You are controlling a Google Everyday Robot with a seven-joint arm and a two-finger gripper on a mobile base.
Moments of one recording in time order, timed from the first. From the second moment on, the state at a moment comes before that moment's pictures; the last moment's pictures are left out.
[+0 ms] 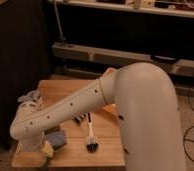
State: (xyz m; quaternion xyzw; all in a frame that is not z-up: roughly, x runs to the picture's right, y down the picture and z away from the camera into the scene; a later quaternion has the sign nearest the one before) arm -0.283 0.287 0.658 -0.22 -0.34 -0.61 0.68
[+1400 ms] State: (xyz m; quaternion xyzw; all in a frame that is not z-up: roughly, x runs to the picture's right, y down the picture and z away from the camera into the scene) arm -0.260 0.329 0.706 -0.25 -0.34 -0.59 0.69
